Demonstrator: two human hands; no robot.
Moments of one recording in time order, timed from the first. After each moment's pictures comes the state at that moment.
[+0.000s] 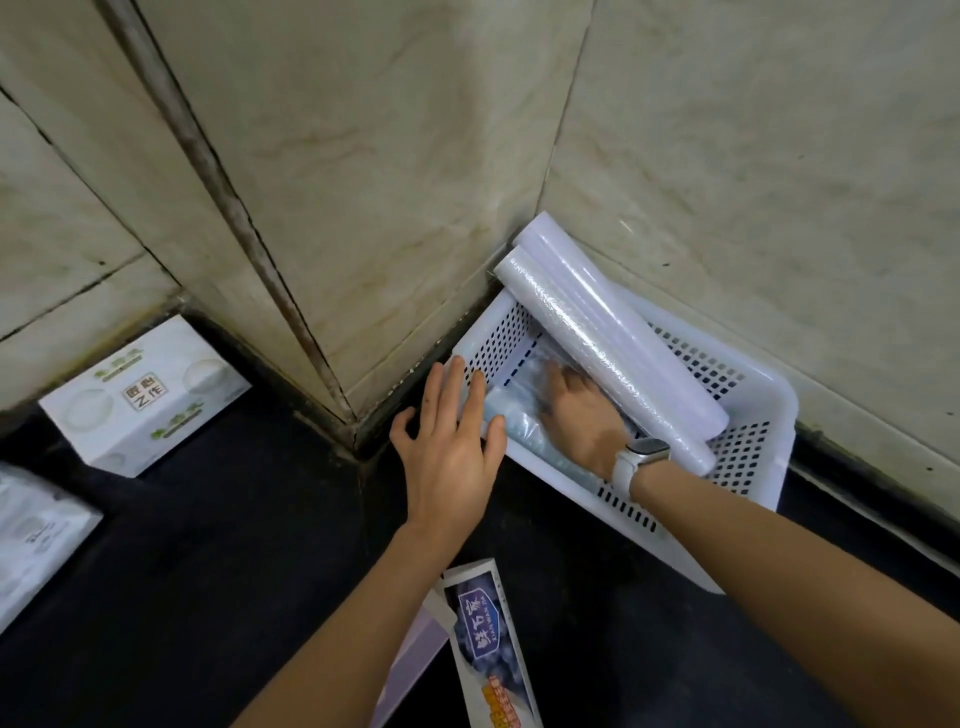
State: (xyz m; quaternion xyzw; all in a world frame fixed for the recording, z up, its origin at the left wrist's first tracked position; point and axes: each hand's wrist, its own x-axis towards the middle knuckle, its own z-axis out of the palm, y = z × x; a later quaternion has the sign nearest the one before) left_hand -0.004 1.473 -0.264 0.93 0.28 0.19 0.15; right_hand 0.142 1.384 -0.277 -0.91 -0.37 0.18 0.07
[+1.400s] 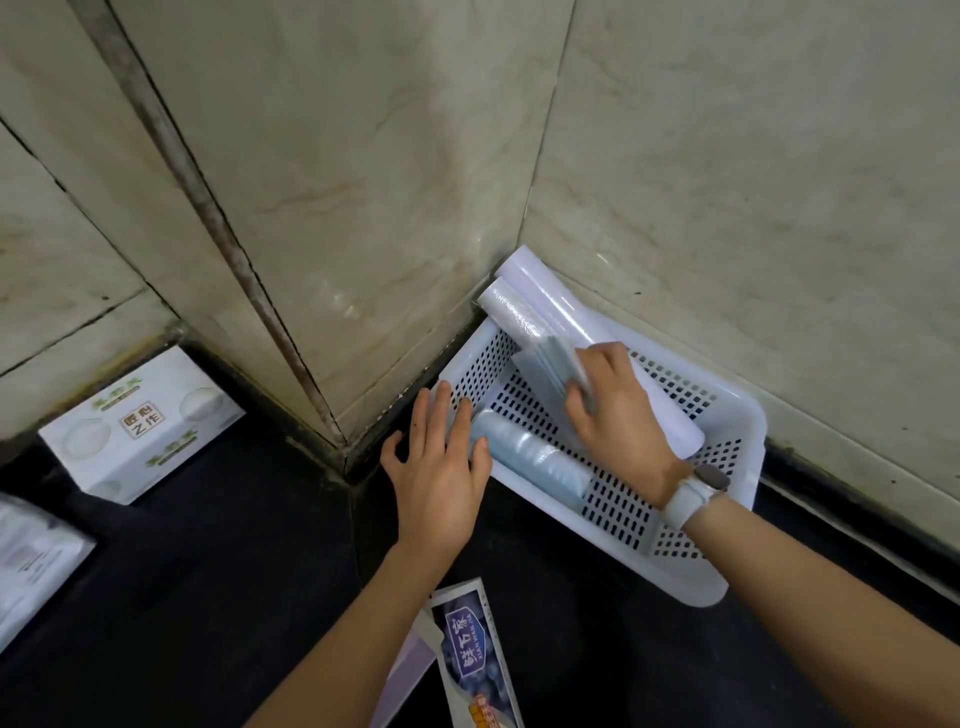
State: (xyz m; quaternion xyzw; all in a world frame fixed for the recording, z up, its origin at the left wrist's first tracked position) left_hand -0.001 1.472 -0.267 0.92 0.29 0.18 0.18; right_hand 0.136 1.358 -0.194 -0.86 -0.42 0.01 0.28
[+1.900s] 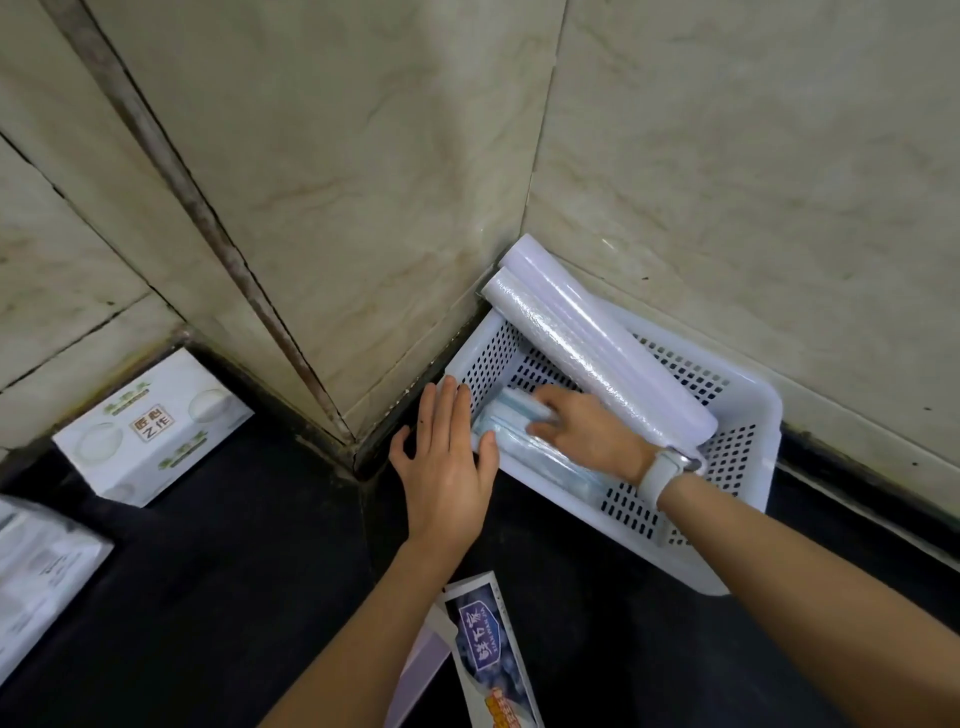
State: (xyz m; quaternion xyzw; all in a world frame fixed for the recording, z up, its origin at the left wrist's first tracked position) left_hand -0.002 1.472 -0.268 0.91 0.30 0.16 0.22; right_hand 0.141 1.376 -0.237 -0.84 -0.40 0.28 0.23
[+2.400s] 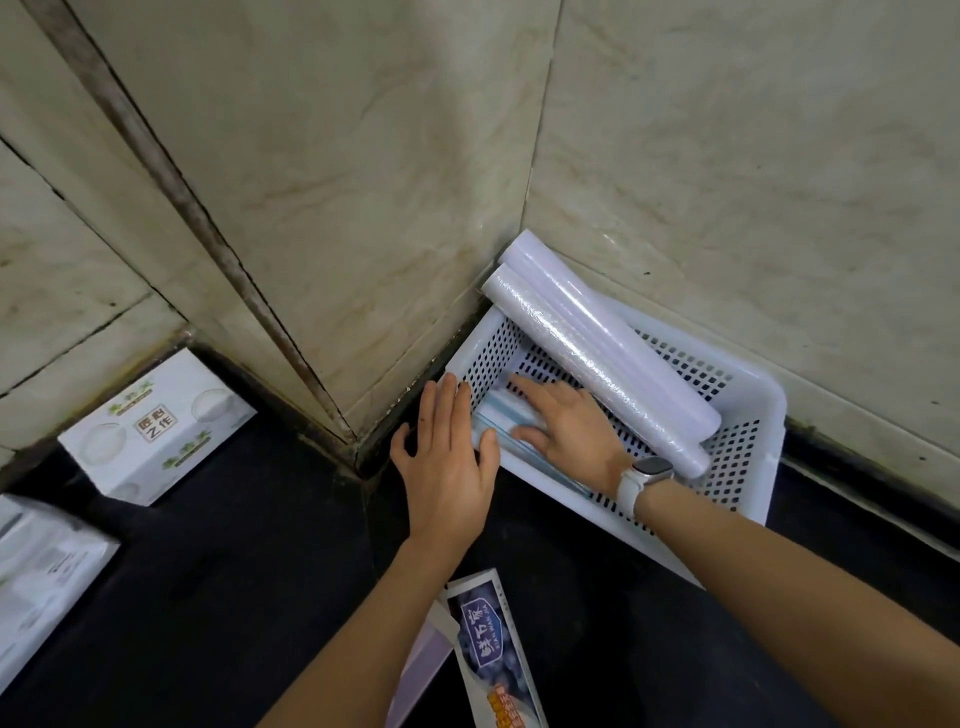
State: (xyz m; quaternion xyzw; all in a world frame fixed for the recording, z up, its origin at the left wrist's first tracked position) left_hand -0.004 1.471 -0.266 0.92 0.30 0.15 0.22; right_hand 0.132 1.374 -0.264 -0.85 -0.49 0.12 0.16
